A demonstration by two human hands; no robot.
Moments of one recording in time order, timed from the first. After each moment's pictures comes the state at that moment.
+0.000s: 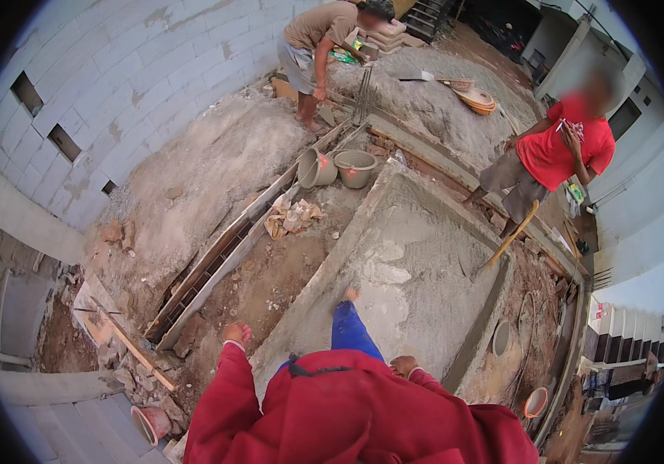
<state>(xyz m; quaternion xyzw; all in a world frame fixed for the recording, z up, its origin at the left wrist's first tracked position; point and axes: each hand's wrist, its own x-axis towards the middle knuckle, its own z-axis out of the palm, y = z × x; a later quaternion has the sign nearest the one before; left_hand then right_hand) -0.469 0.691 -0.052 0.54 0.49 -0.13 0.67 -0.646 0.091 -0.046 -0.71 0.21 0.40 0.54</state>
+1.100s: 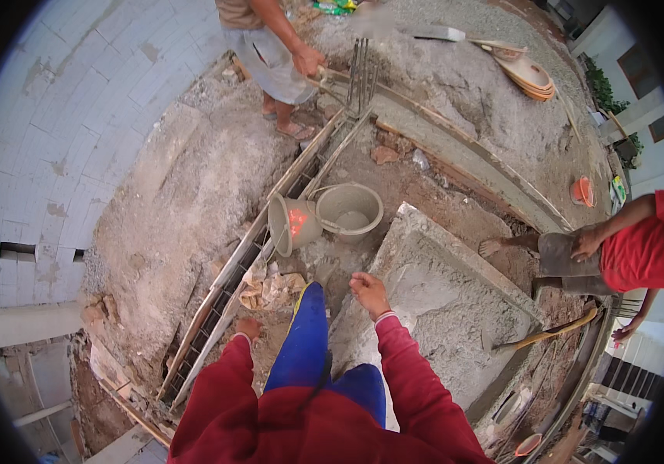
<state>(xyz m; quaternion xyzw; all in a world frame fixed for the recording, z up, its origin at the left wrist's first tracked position) 0.200 0.502 -0.257 0.79 0.33 -0.33 0.40 0.265 0.056 -0.101 -0.68 0.28 0.20 0.65</state>
